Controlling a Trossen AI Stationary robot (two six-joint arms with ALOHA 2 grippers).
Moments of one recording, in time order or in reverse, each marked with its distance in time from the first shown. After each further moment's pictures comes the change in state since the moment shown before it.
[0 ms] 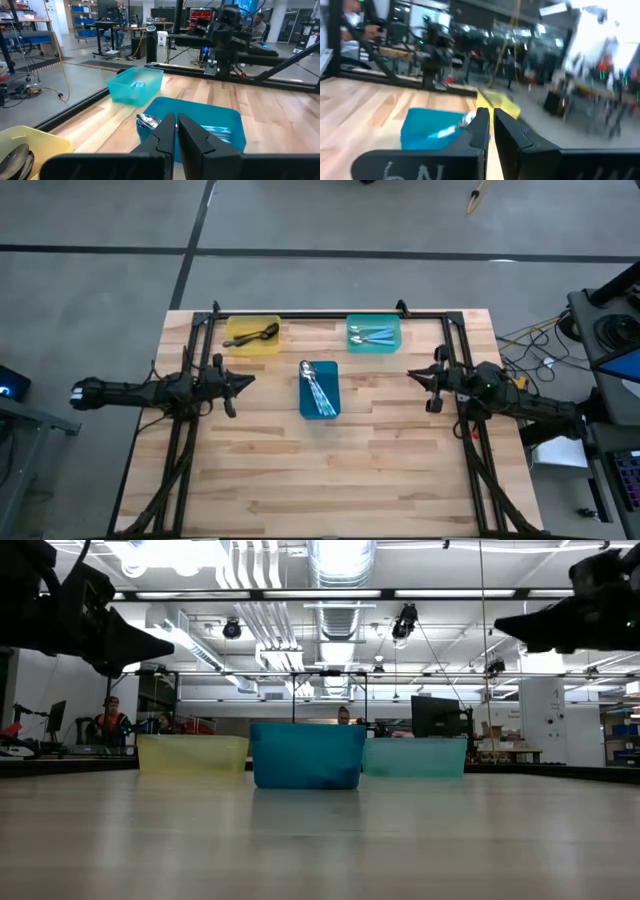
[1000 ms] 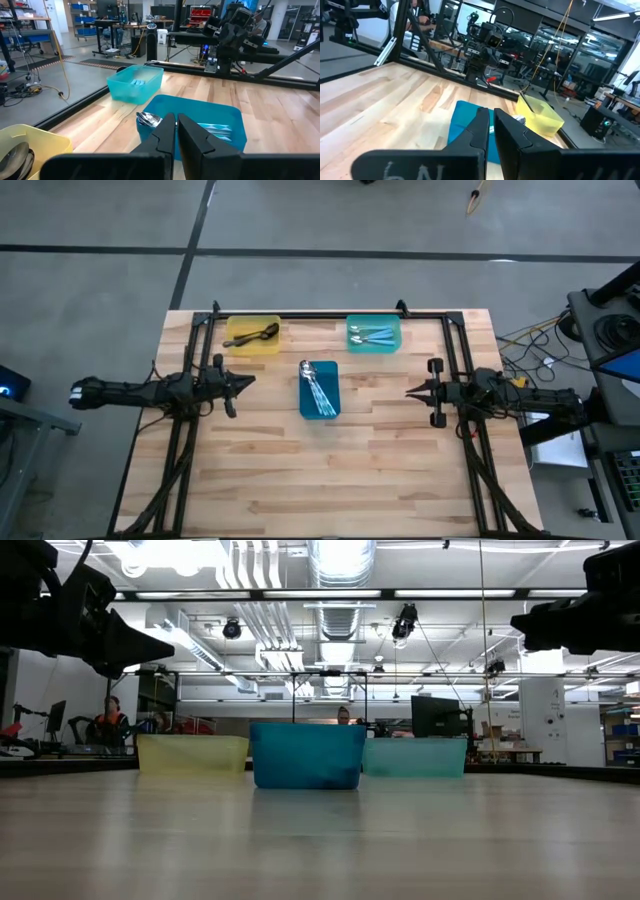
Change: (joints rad) left arm 0.000 0.013 0.000 0.001 0.000 0.000; right arm 0.213 0.001 0.000 -0.071 -0.024 -0.109
